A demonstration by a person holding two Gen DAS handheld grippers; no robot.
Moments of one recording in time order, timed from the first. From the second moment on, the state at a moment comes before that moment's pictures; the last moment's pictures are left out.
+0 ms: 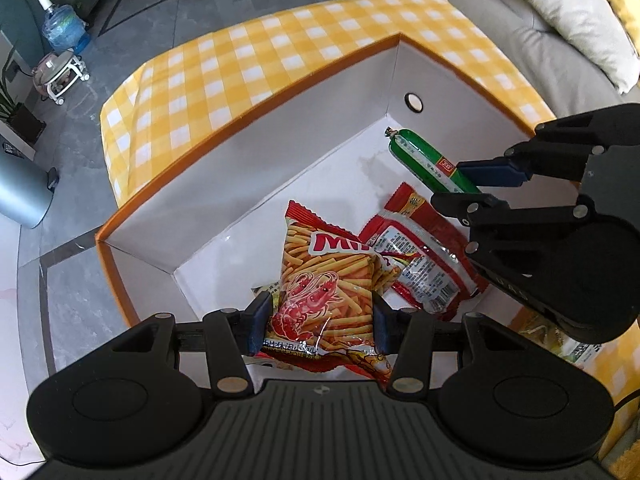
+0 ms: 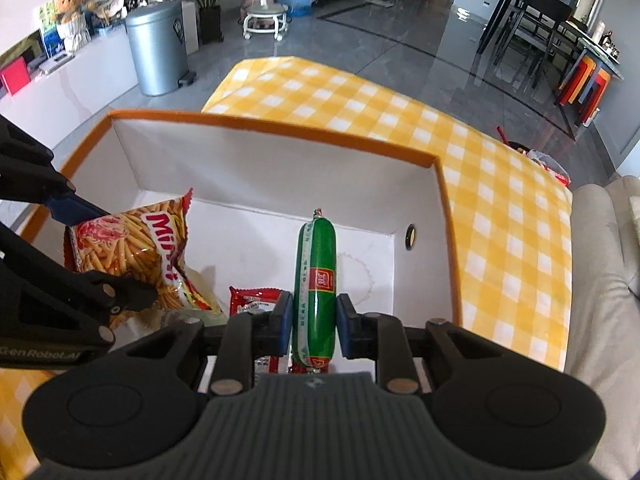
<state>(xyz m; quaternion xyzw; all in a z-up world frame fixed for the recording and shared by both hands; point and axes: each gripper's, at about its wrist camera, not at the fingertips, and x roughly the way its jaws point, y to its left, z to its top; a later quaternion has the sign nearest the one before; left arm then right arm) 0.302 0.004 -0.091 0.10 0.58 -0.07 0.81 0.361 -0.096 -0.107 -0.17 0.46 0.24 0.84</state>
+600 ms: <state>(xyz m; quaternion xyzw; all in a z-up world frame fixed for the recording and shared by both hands) 0.303 0.003 -0.092 0.08 0.59 -0.09 0.80 0.365 -0.086 -0.123 -0.19 0.48 0.24 0.82</state>
